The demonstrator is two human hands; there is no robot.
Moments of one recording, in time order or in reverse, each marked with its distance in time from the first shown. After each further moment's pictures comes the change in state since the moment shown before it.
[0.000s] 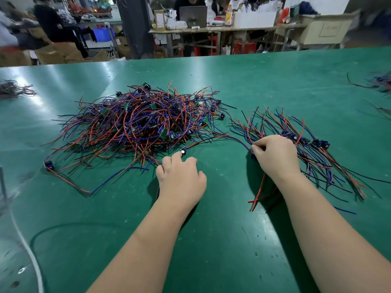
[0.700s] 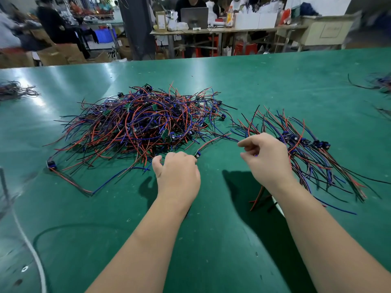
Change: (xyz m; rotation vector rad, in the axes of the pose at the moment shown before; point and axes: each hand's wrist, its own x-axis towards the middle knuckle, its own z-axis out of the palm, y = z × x) left_hand 0.010 -0.007 0.002 0.071 0.207 0.107; right_hand -0.027 -0.029 -0.013 0.379 0.019 -0.117
